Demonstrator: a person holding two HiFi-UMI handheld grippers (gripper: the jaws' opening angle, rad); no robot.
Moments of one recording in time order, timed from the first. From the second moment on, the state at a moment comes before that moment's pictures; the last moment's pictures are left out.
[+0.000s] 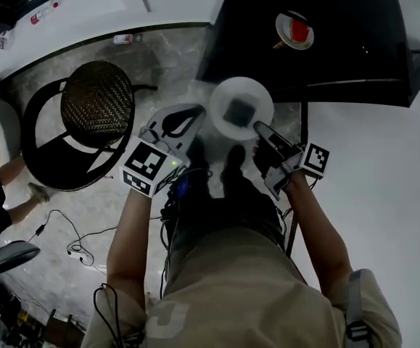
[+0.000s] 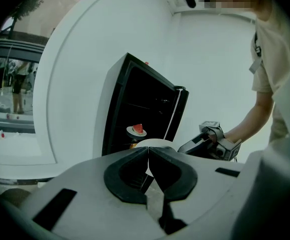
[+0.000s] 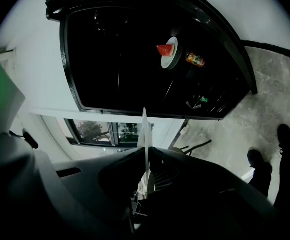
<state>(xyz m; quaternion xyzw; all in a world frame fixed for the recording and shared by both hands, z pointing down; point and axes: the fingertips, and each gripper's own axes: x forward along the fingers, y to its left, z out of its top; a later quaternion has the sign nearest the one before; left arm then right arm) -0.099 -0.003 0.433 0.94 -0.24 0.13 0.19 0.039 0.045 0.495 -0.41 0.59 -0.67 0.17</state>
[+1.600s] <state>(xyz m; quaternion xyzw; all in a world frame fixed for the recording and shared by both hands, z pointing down) -0.037 0.045 0.625 0.90 -0.26 0.18 0.29 0.099 0.018 0.708 -0.42 0.56 -0.69 0.18</state>
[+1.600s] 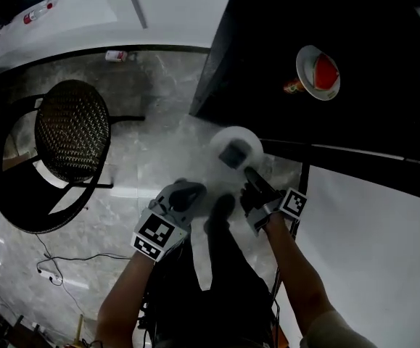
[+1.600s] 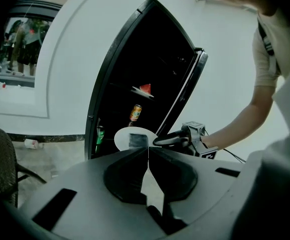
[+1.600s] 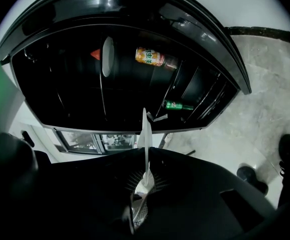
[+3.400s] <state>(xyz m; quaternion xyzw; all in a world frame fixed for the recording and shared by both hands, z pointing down) 0.000 0.043 0.760 0.90 -0.24 0.19 0.32 0.158 -0.070 0.880 -0.45 0.57 -0.65 0.21</state>
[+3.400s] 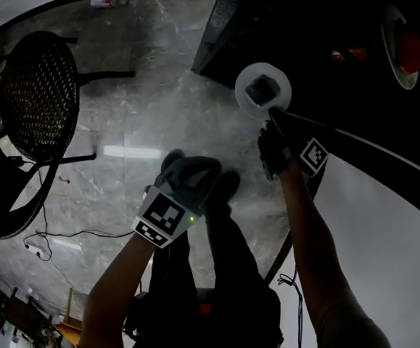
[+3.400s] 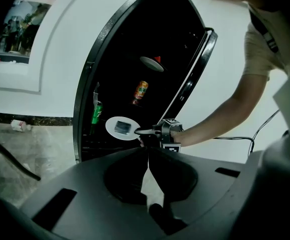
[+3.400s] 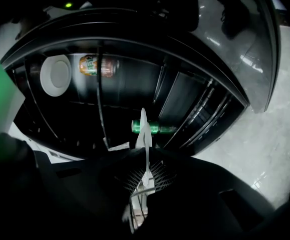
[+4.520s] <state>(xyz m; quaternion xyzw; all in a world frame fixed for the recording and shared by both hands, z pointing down) 0.001 0.051 0.824 0.91 -0.20 0.20 0.31 0.178 -0.105 0.963 -0.56 0.49 -0.62 0.25</state>
